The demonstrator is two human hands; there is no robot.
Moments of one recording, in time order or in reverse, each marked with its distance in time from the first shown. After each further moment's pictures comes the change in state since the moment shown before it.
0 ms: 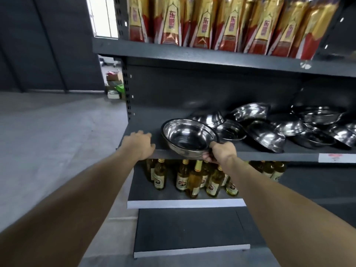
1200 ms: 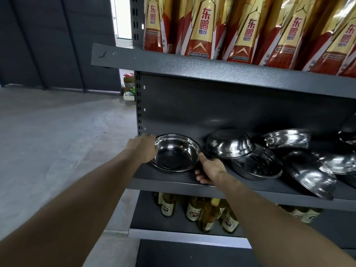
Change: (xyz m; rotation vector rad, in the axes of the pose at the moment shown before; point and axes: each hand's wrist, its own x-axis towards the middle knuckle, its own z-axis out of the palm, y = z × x) left_hand 0.130 -0.044 0.002 -0.079 0.072 -0.054; right_hand 0.115 -0.021 0.105 -0.199 -0.222 0.048
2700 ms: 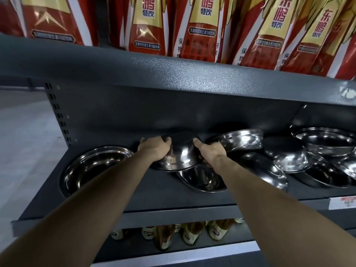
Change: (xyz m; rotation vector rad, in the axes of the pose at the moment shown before) left_hand 0.127 0.223 0.040 -0.398 -0.155 -0.022; right_hand 0.098 -0.032 -0.174 -0.253 0.314 -0.057
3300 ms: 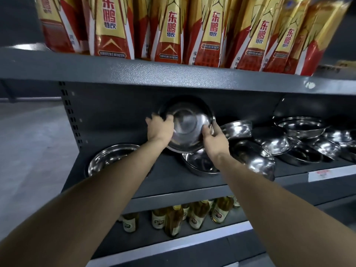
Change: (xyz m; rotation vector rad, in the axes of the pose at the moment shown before) left_hand -0.069 0.014 -0.062 -0.755 0.294 -0.001; right_hand -0.091 -0.016 0.004 0.305 0.250 -0.230
